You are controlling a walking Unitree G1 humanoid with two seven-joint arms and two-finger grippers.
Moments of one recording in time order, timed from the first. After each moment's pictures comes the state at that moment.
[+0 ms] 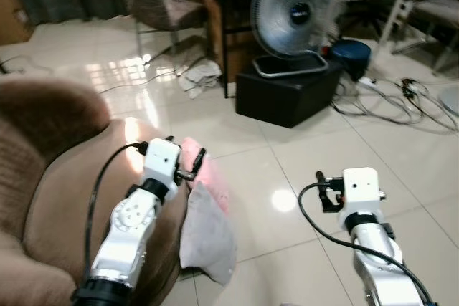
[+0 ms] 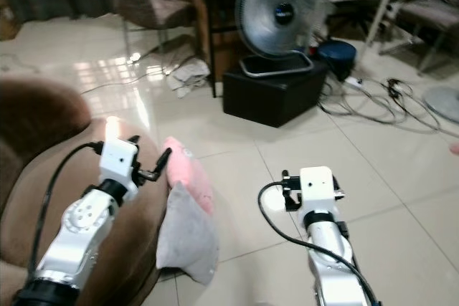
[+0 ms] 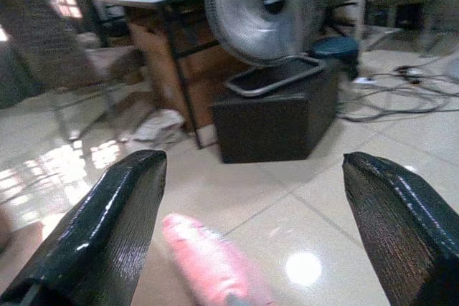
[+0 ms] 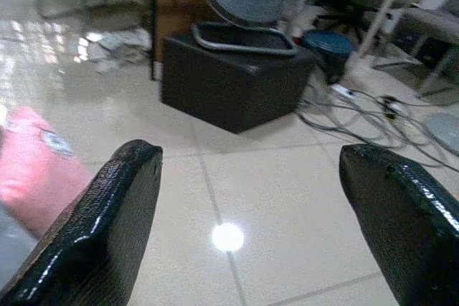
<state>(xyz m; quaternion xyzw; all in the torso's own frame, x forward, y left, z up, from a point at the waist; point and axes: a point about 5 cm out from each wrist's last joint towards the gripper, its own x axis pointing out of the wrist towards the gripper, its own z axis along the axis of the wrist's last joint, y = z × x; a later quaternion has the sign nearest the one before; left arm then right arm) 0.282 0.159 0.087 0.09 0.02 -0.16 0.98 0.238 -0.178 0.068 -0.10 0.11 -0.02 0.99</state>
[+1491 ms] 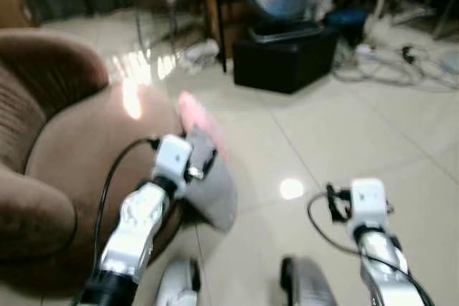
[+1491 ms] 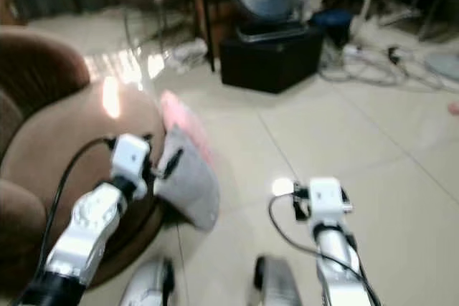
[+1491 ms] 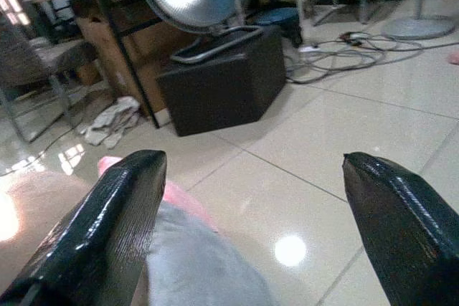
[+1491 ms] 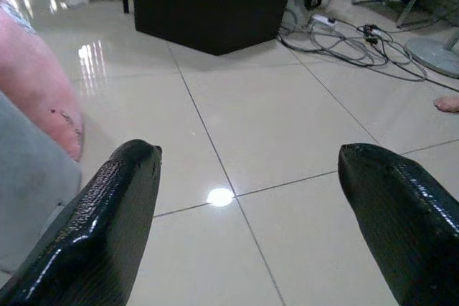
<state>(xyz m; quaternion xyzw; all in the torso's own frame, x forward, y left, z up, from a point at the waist) 0.288 0.141 0.090 0.10 0.01 -0.21 0.97 0.230 -0.200 0.040 -0.11 0.14 -0.05 0.98</state>
